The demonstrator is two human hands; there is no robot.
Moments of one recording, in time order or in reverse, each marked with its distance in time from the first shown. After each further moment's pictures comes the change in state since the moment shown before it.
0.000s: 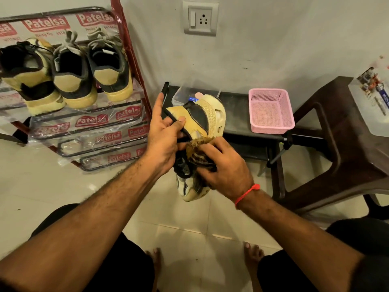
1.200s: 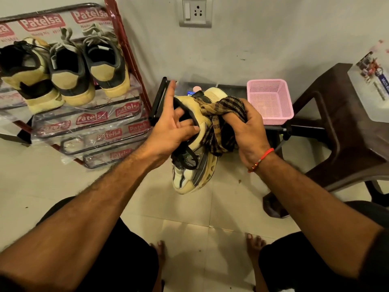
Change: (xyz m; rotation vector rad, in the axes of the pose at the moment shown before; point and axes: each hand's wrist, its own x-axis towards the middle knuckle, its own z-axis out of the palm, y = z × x) left_hand -0.012 0.004 -0.005 0.341 -0.411 0.077; right_hand 0.040 0.024 -0.034 1.021 0.262 0.652
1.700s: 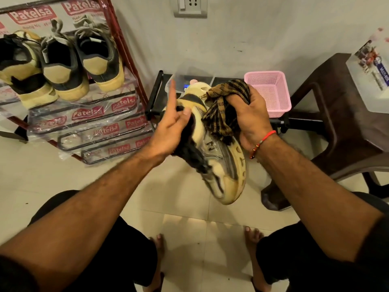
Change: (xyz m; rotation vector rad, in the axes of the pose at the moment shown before) left_hand 0.008 -0.029 0.002 0.157 0.008 0.104; right_hand 0.024 0.001 -0.007 0.140 0.078 0.052
